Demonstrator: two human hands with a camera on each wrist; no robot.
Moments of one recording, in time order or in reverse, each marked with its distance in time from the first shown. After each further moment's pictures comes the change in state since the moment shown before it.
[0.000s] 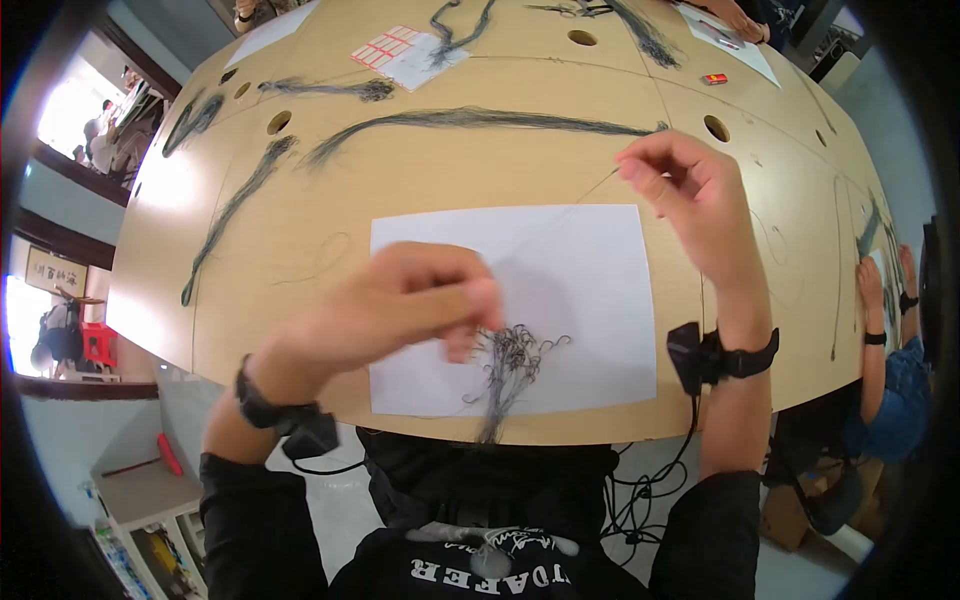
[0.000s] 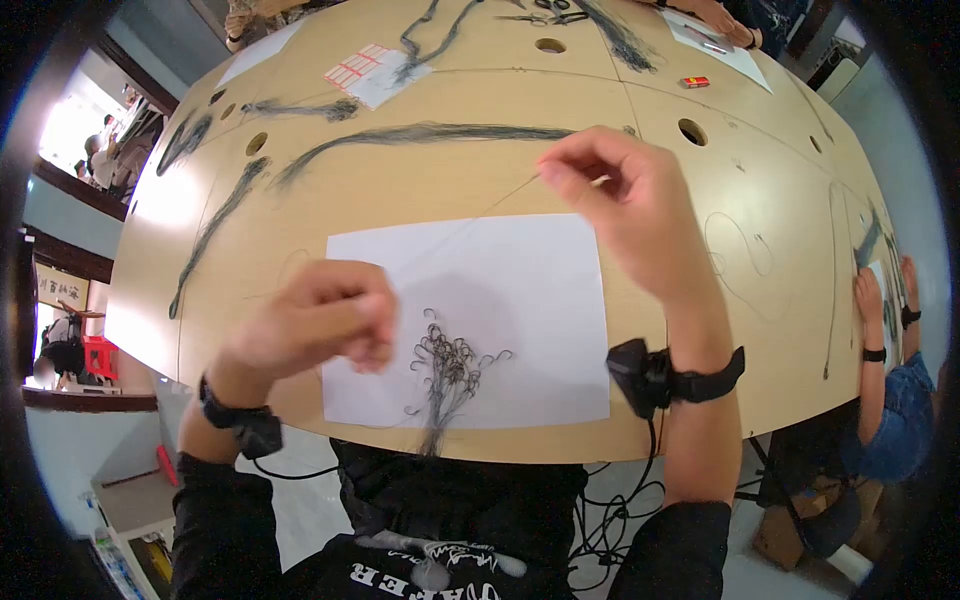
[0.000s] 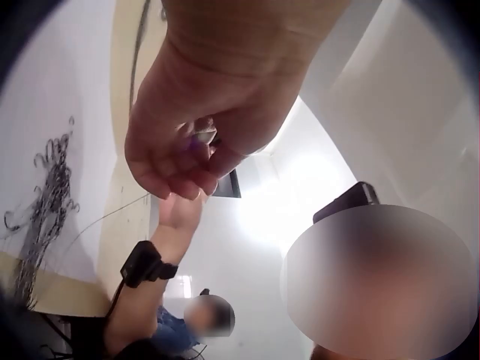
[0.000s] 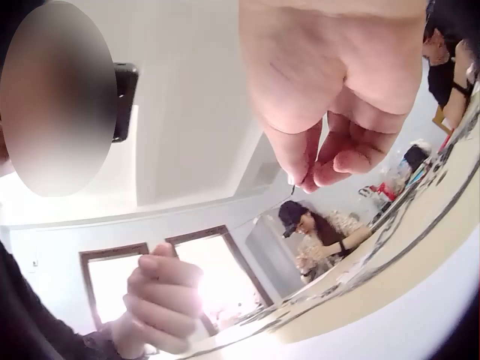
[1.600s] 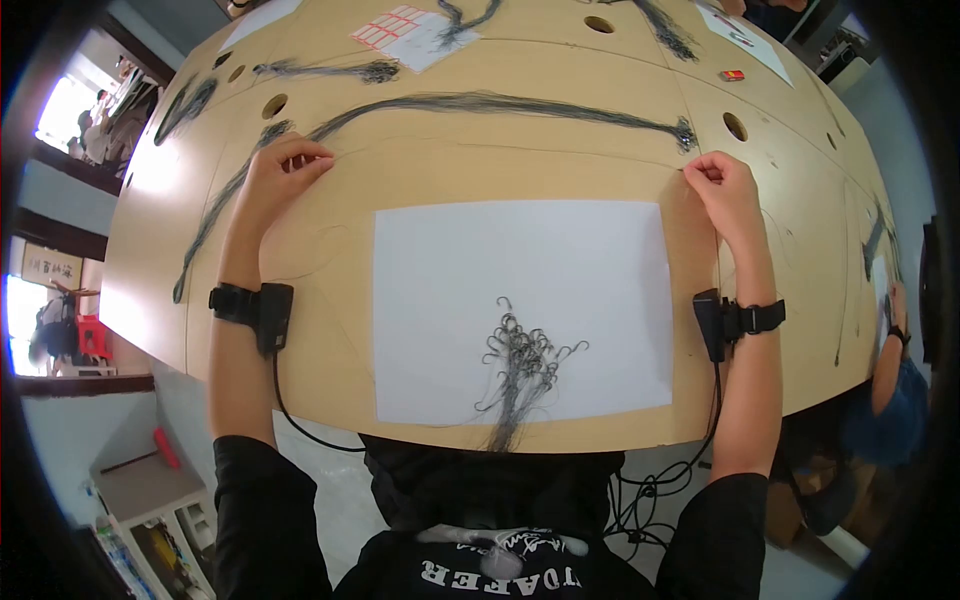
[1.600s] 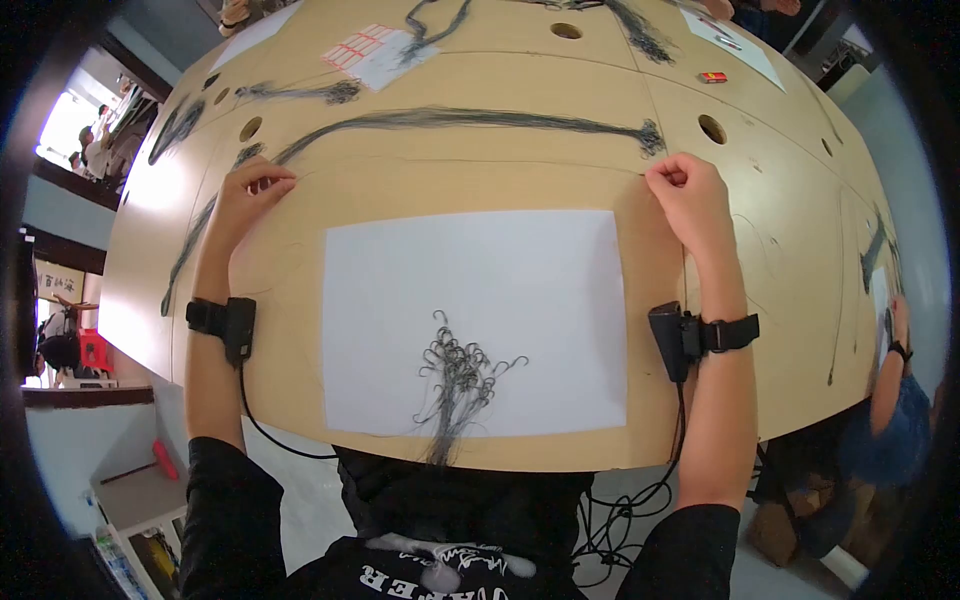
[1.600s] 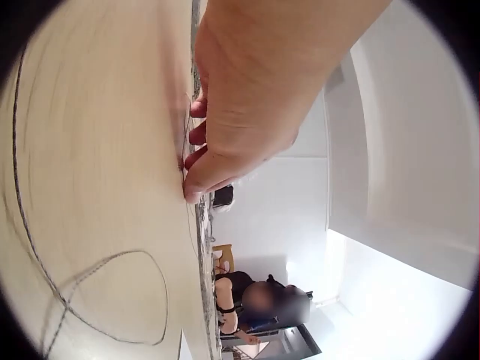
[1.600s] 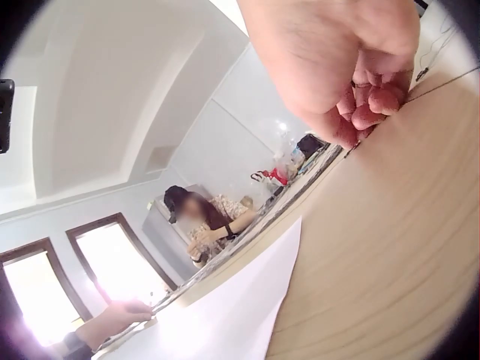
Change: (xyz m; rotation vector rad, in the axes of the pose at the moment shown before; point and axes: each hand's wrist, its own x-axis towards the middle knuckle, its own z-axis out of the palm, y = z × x) left_hand -0.002 -0.054 -0.222 0.985 0.792 0.264; right_hand 0.019 0.122 -0.043 -0.466 0.206 0.342
